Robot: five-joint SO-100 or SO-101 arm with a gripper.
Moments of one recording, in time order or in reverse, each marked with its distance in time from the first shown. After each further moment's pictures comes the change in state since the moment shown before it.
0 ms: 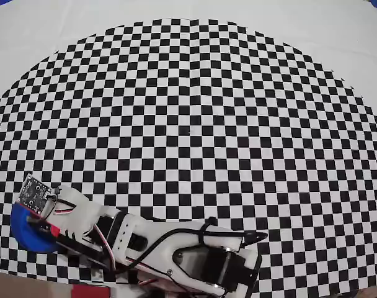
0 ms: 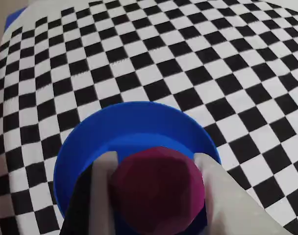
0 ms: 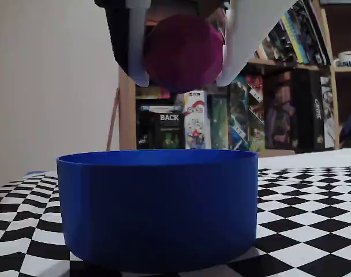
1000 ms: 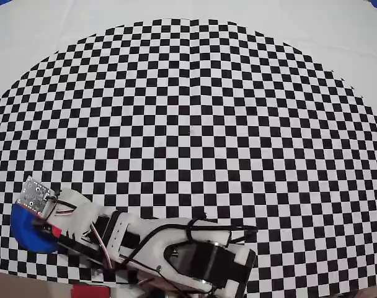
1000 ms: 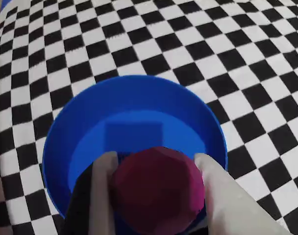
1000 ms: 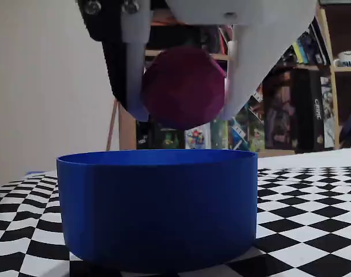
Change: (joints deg) arm 0.0 -7.5 0.0 -2.3 0.0
